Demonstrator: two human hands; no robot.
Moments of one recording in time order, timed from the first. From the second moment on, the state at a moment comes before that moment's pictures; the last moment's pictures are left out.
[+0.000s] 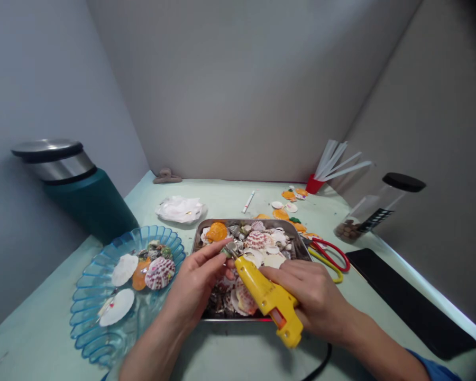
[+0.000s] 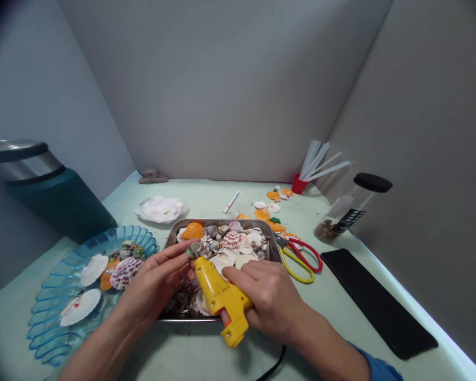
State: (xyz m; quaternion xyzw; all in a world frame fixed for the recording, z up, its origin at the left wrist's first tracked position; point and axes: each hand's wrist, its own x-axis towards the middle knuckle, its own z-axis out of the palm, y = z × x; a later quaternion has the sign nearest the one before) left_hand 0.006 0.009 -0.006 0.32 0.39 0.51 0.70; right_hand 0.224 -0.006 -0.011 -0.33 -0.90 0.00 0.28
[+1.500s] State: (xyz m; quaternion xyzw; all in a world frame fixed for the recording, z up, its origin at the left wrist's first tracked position) left_hand 0.008 0.008 -0.006 0.32 0.40 0.53 0.67; right_hand 0.226 -0.006 -0.013 -0.33 -0.90 0.00 0.29
